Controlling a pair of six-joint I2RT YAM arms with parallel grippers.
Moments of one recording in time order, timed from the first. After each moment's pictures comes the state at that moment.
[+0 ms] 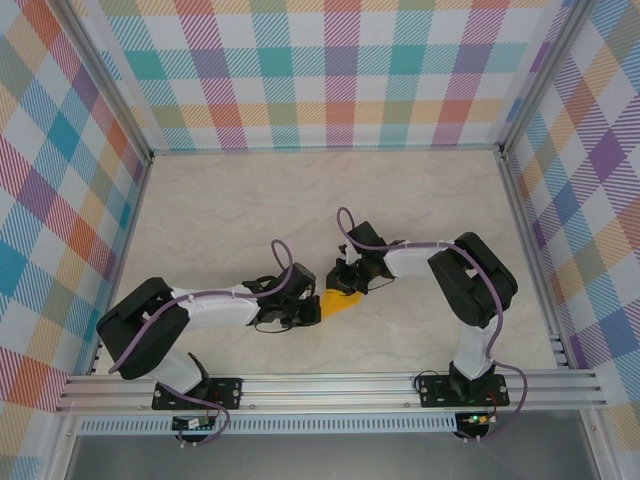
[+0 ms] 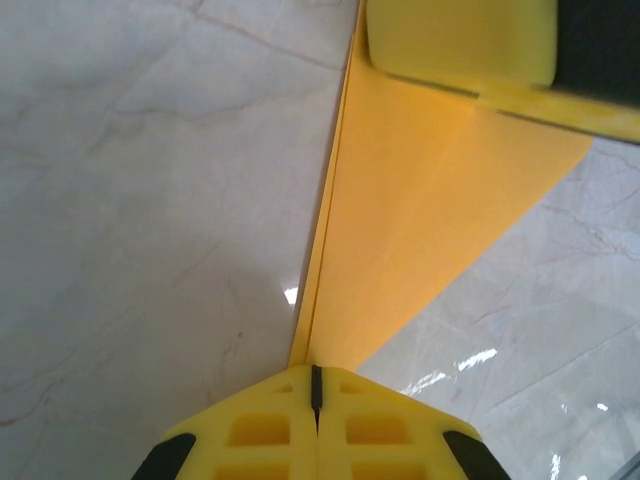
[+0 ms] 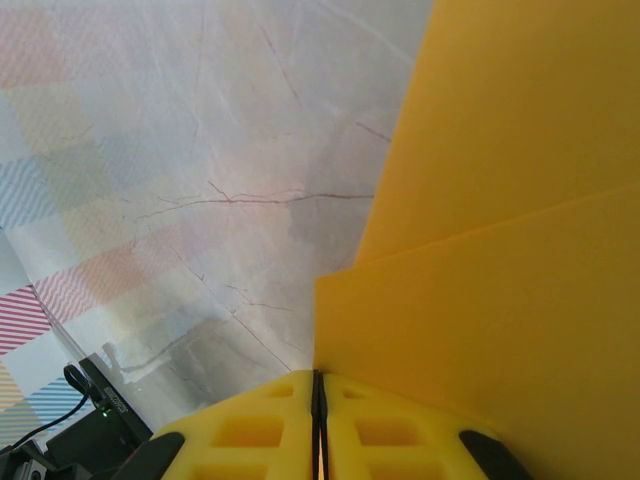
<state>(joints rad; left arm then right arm) -0.88 1.51 0.64 -0.16 0.20 -0.87 0.64 1.87 0.94 -0.17 -0.61 0.84</state>
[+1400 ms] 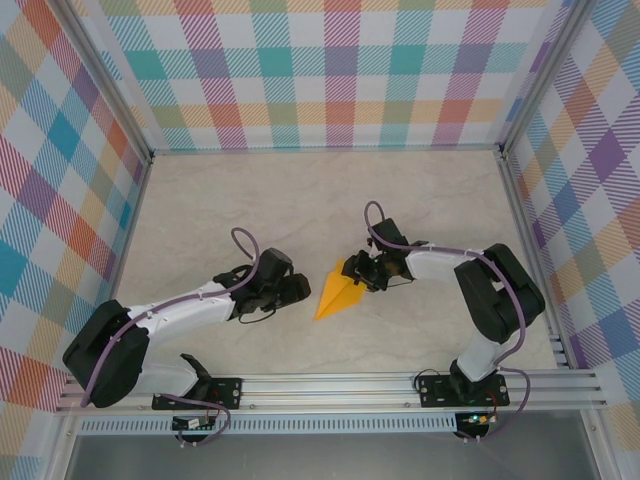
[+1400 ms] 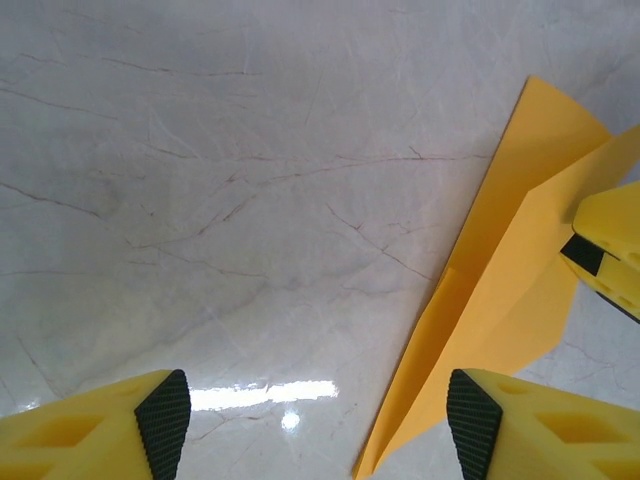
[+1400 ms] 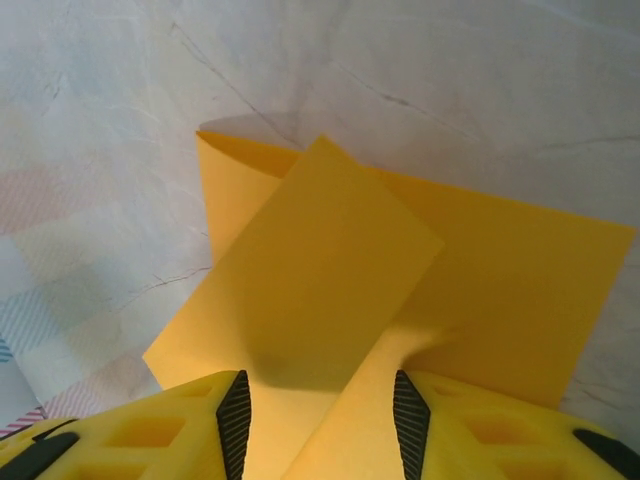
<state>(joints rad) -0.73 1.31 0.65 -0.32 0.00 -0.99 0.54 1.71 0.84 -0.18 -0.46 0.94</state>
